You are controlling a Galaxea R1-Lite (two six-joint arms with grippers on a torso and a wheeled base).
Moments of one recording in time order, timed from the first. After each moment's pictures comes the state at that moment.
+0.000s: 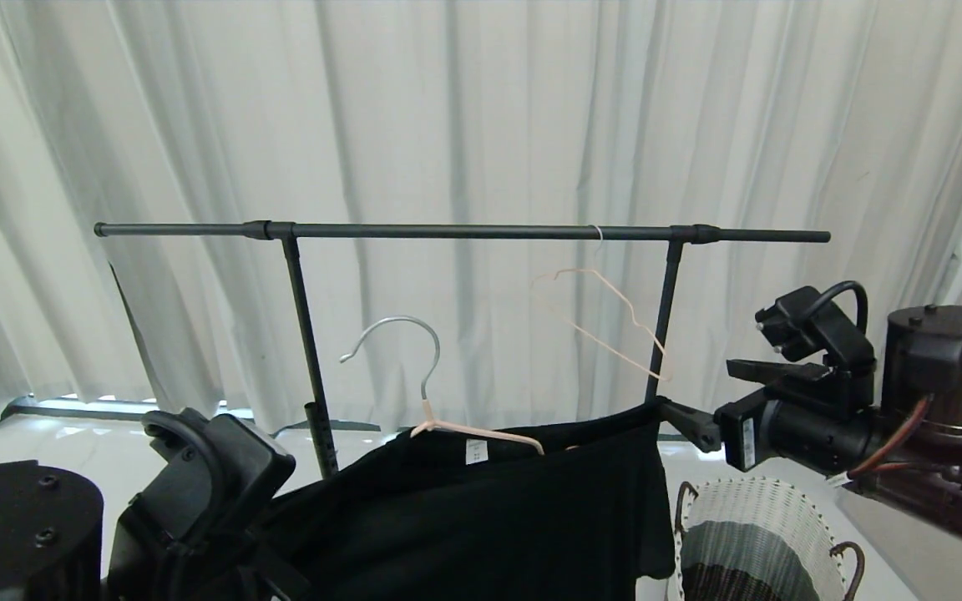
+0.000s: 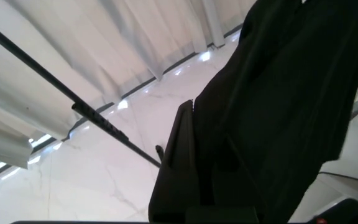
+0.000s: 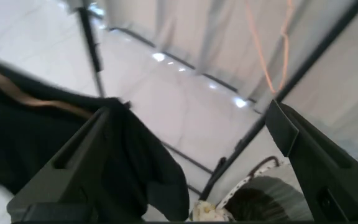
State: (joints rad) left arm -0.79 1.23 -0.35 -0.42 0.35 0.18; right arm 0.63 1.52 -0.58 -0.65 -0.09 0.01
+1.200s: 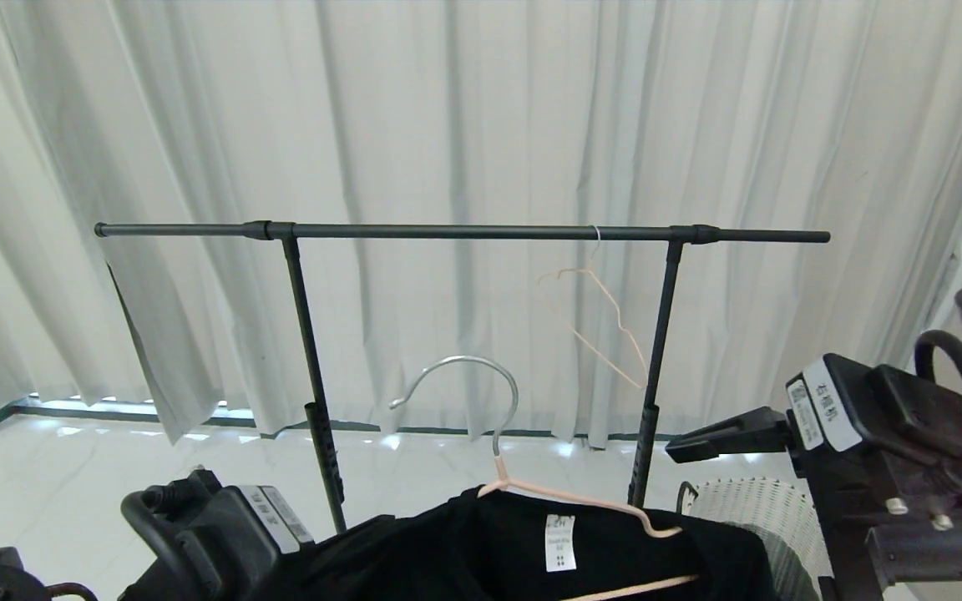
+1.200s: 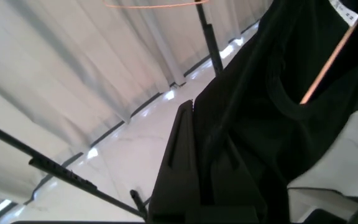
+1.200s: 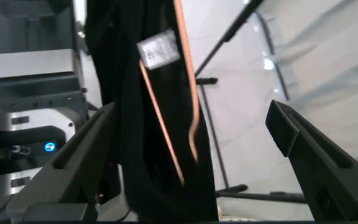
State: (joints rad) left arm -1.01 1.27 -0.25 -0.70 0.35 0.19; right arm 0.84 1.33 -0.84 0.08 0.40 -0.40
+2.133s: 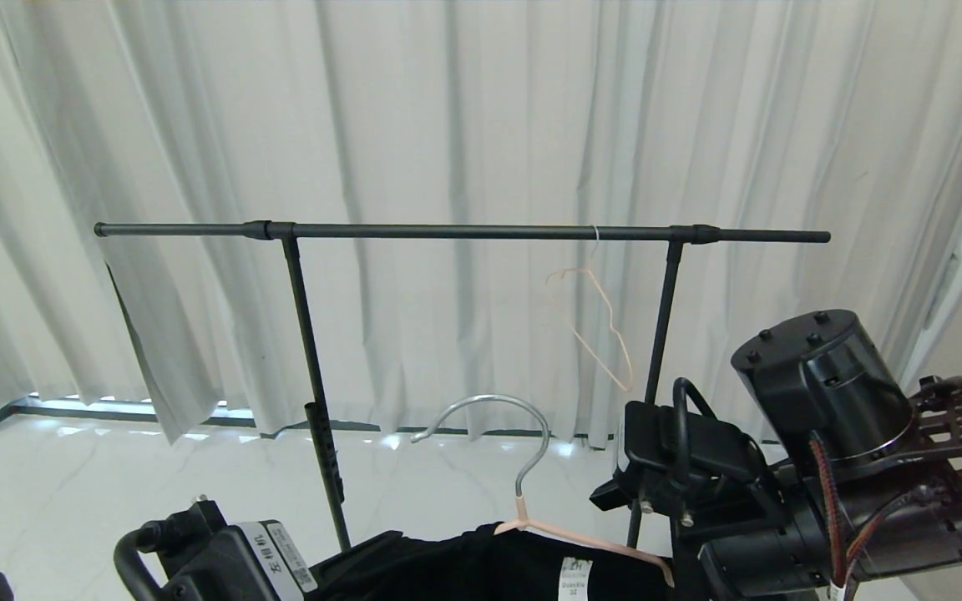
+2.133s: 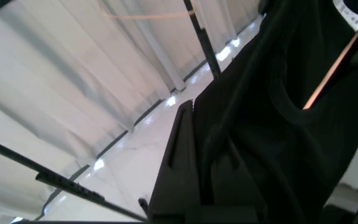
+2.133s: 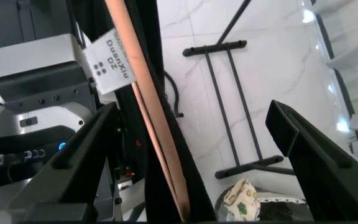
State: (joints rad) left arm -1.05 1.26 -0.23 -0.73 0.35 0.26; right arm 0.93 1.58 -0.91 0.07 0.33 -0.27
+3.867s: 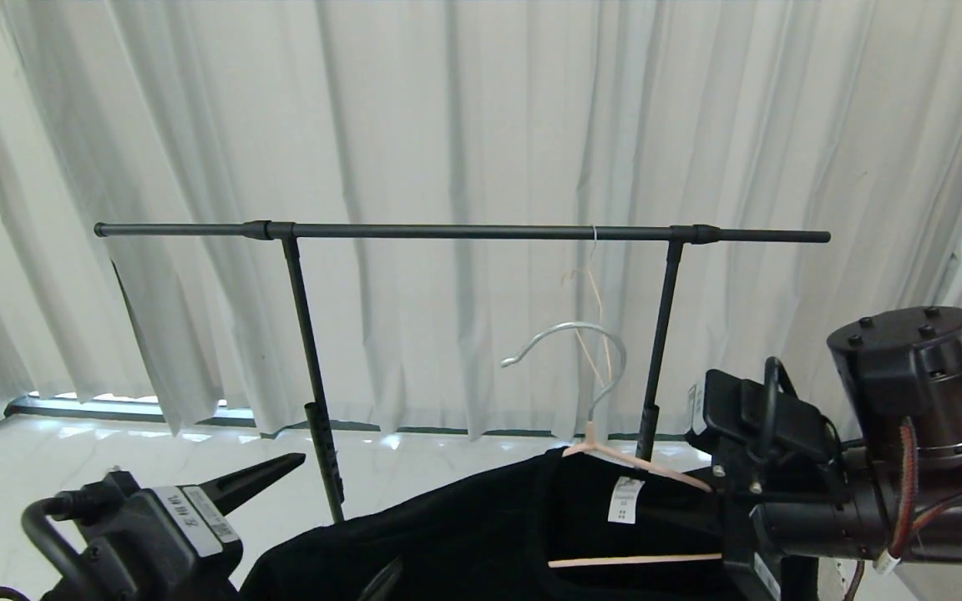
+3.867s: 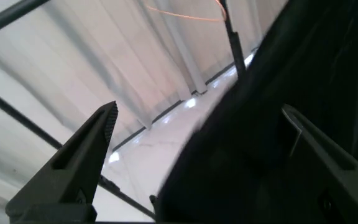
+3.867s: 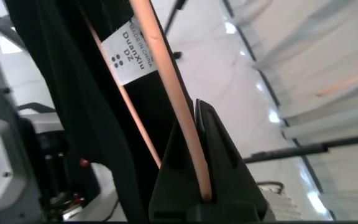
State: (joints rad) left arm -0.93 1.17 -0.18 -0.74 0.35 0.28; right arm 0.80 1.47 -0.75 -0.13 0.26 -0.35
